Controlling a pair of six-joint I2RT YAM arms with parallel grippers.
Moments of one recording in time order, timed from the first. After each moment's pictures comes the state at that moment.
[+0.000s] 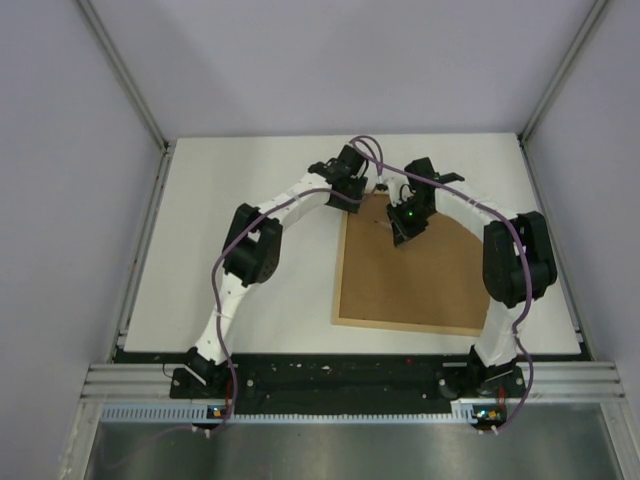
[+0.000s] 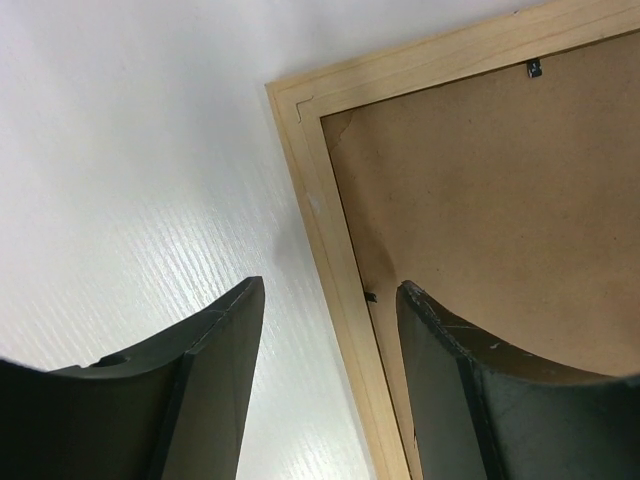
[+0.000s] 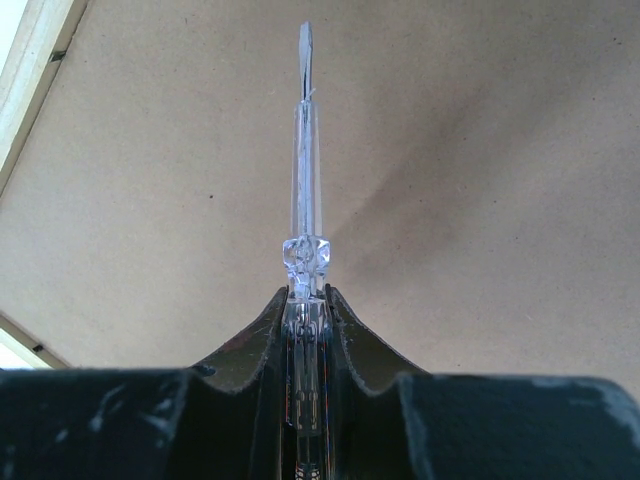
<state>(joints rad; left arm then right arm) -0.62 2.40 2.10 -0.67 -0.16 -0.23 0.32 1.86 1.36 -0.74 -0.32 -0.26</state>
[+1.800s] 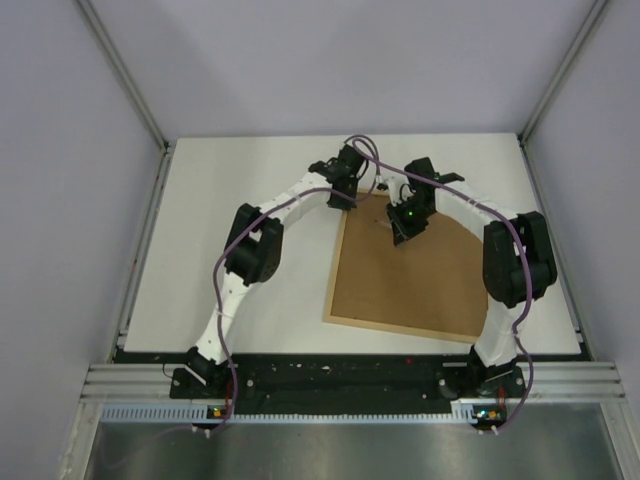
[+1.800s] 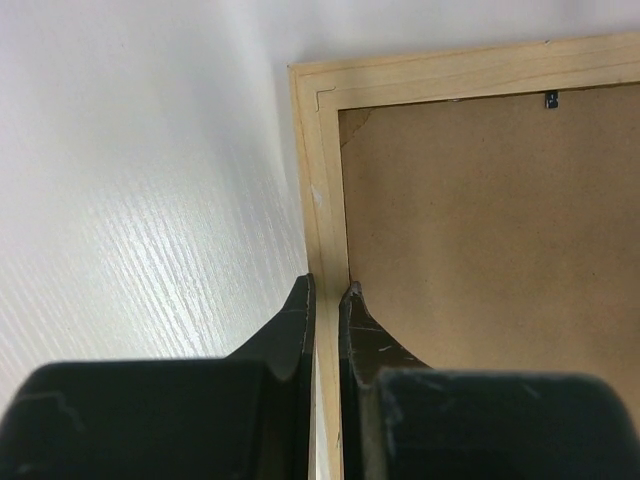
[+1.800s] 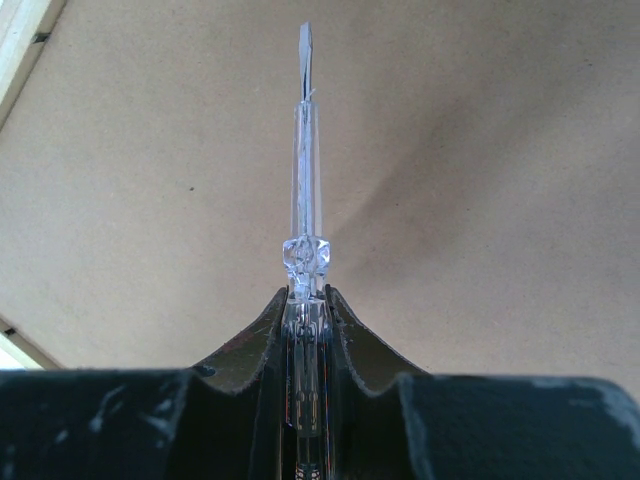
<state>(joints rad) -0.61 2.43 2.13 -0.70 -0.16 -0.33 0.32 1.86 1.36 -0.74 -0.33 -0.26</state>
